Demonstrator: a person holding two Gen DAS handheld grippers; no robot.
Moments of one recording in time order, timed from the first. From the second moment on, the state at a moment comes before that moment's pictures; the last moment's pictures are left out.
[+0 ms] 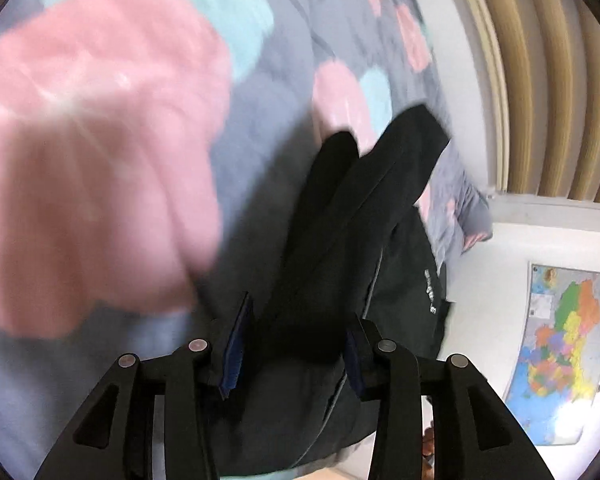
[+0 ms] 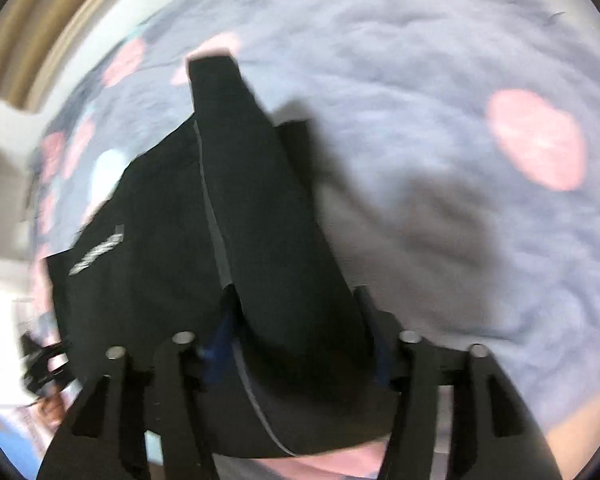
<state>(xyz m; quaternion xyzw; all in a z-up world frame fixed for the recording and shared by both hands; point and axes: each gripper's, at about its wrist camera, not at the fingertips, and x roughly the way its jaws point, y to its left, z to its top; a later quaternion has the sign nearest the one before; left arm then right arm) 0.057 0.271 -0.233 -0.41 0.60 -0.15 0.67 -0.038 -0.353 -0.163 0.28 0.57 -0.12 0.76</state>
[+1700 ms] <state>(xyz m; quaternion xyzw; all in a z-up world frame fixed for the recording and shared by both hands) -0.060 0.028 0.088 -0.03 0.42 -0.14 0.89 -0.100 -0.172 0.077 0.02 0.43 -0.12 0.90</state>
